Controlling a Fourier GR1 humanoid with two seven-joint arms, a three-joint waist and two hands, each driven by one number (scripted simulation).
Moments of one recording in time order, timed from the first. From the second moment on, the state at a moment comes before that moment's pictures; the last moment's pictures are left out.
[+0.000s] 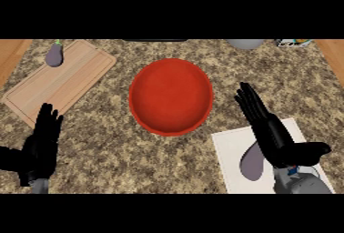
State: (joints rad) left arm 0.04 0.36 -0.10 -1.50 0.42 0.39 -0.08; right arm -0.14 -0.31 0.33 -1.64 -0.33 -0.13 -0.04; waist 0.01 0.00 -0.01
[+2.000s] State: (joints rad) left arm -0.25 0.48 -0.19 -1.55 0.10 0.36 0.14; right arm 0.33 -0.96 -0.17 -1.88 -0.12 0.39 -0.09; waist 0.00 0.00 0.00
